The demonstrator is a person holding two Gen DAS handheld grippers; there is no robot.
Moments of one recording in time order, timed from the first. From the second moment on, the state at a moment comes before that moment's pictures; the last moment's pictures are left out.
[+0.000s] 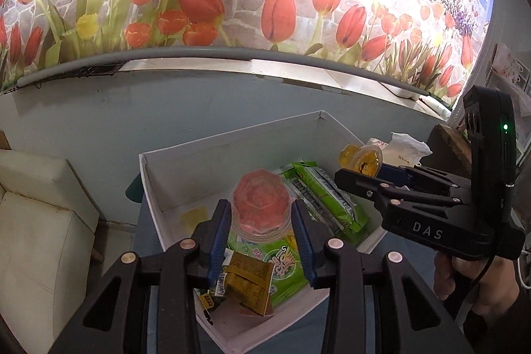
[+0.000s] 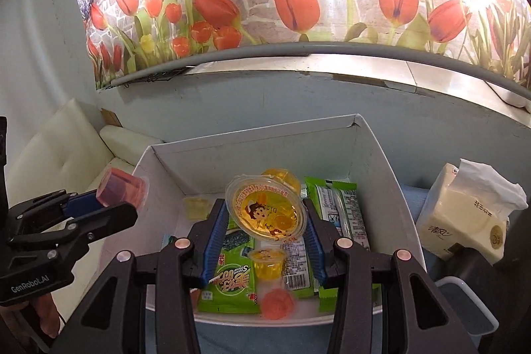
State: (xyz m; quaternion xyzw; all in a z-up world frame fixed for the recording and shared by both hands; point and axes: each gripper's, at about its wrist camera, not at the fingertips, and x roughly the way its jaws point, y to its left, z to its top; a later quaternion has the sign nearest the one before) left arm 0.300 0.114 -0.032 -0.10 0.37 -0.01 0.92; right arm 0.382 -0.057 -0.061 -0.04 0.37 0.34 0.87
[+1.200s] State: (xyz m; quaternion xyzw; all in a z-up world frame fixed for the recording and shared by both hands) left arm 0.025 0.032 0.015 -0.07 0.27 0.02 0.96; right arm 0.092 -0.208 -0.016 -0.06 0.22 0.23 0.95
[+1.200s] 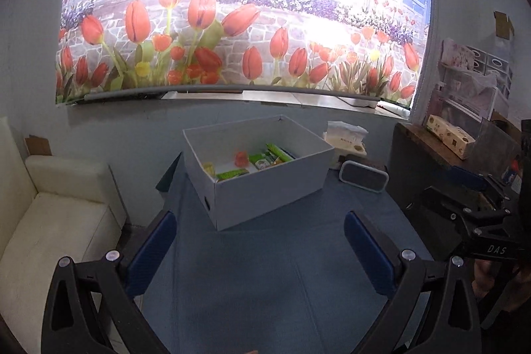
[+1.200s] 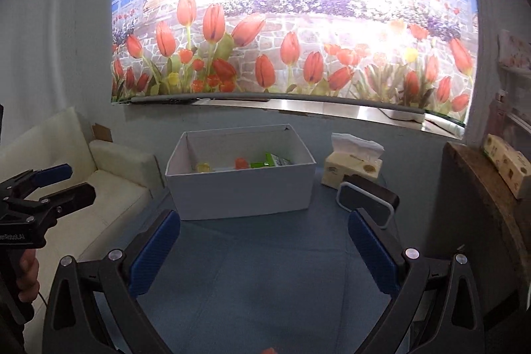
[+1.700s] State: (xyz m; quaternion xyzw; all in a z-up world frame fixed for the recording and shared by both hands) left arm -0.039 0.011 0.013 -0.09 0.33 -0.01 0.94; right arm 0.018 -0.261 -0.025 -0.02 0.29 0.24 0.92
